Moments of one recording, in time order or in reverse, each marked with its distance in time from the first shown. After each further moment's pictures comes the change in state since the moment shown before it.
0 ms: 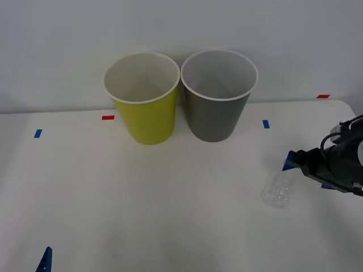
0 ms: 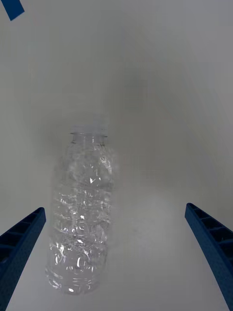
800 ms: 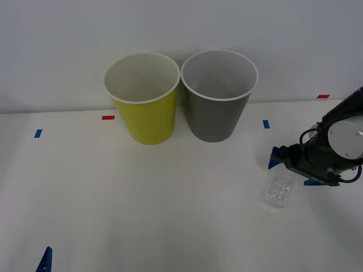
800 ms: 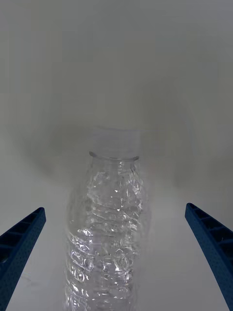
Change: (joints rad) right arm -0.183 -0.044 0.187 0.294 -0.089 -0.098 -0.043; left arm 0.000 0.000 0.000 0.000 0.000 0.000 0.000
